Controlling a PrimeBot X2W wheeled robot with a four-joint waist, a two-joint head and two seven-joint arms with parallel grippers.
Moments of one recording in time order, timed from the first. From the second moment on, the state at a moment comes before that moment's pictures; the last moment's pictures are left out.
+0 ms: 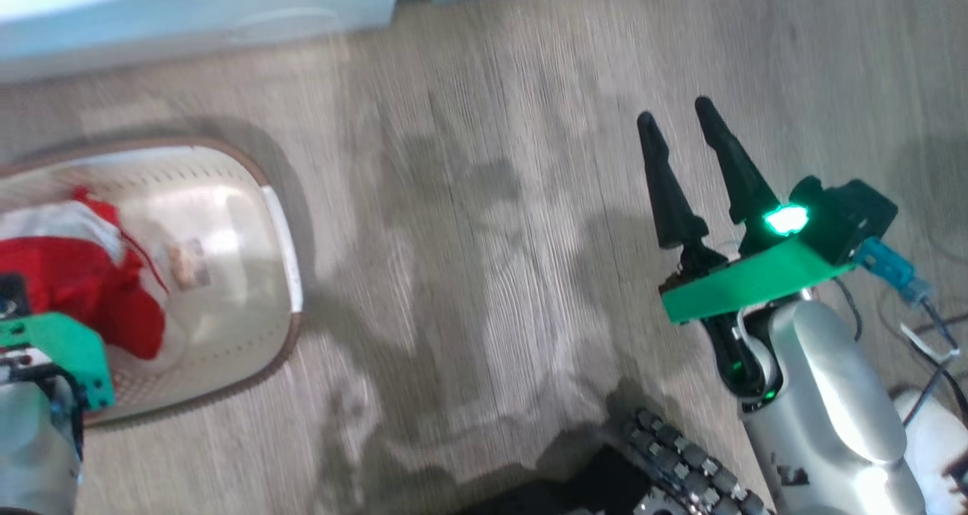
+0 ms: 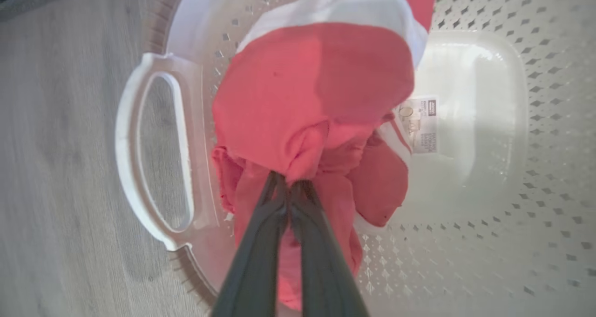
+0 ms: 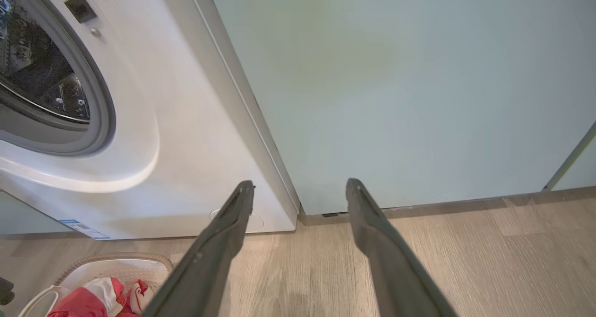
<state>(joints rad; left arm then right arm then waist) -0.68 0.37 -0.10 1.30 -0.22 0.14 -0.18 -0.38 -0.05 0.20 0.20 0.40 0.13 -0.26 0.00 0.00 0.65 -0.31</state>
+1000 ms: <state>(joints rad) -0.35 0.13 0.02 0.63 -0.11 0.04 -0.25 -0.22 -0.05 0.14 0.28 0.35 0.13 -0.26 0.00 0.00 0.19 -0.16</state>
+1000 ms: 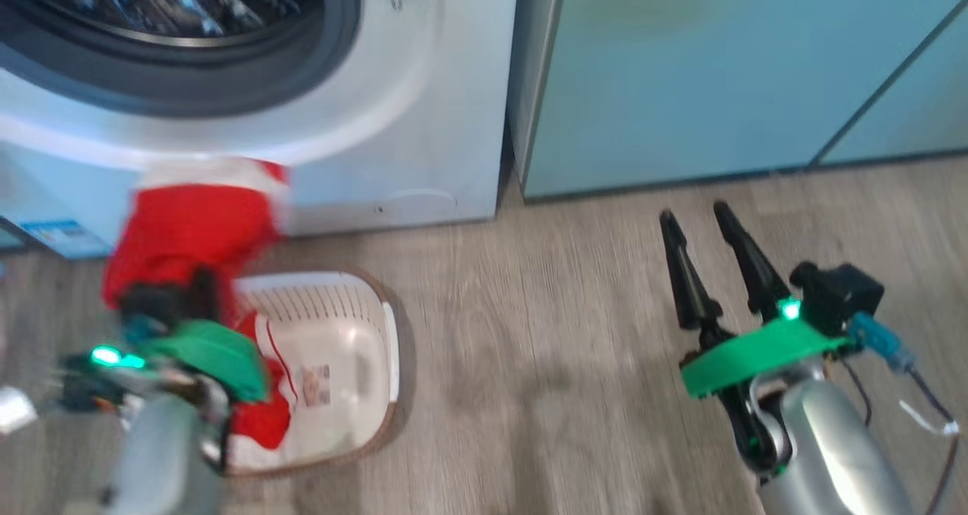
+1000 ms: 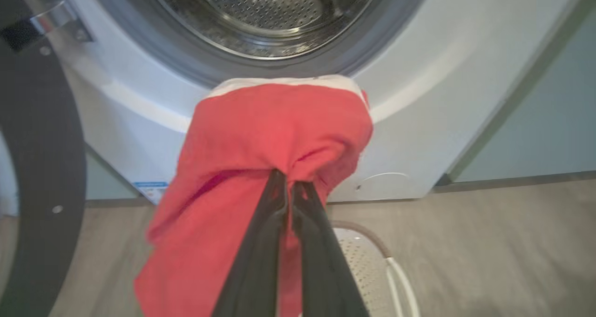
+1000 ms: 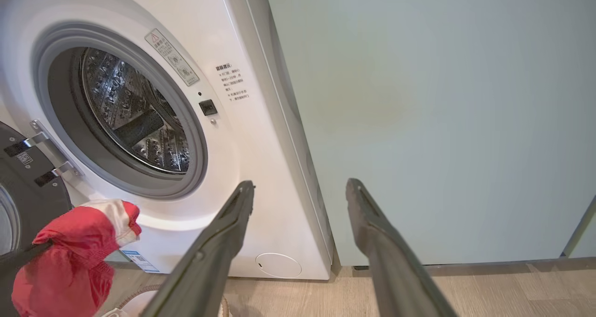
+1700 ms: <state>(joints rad) -0.11 0.05 0.04 0.30 -0.11 -0.06 -0.25 -0.10 -0.05 0.10 0.28 0.33 0.13 -0.26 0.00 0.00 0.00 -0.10</state>
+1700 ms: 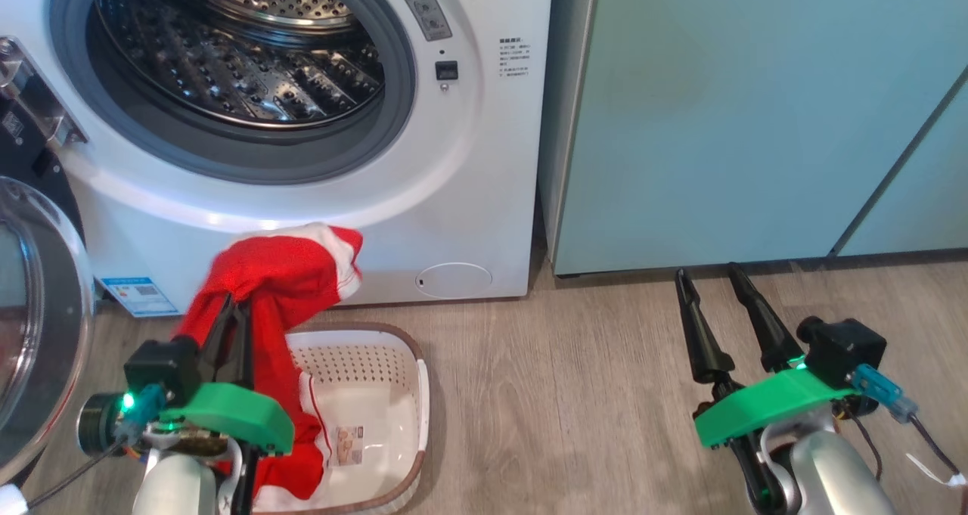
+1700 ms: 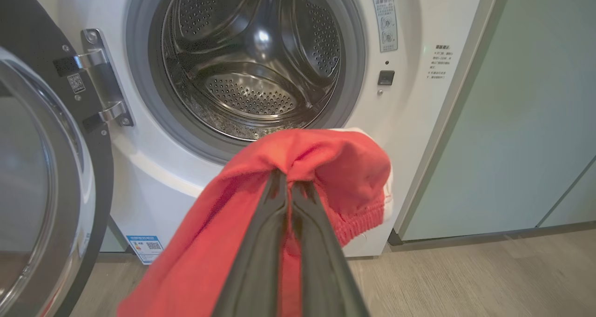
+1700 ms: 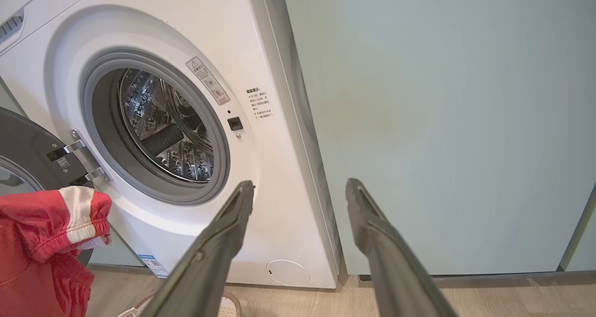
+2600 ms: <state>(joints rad) 0.00 0.04 -0.07 0.15 -0.27 0.00 -0.25 -0.07 -0.05 0.08 0.27 0.33 0.13 -0.26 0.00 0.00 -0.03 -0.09</state>
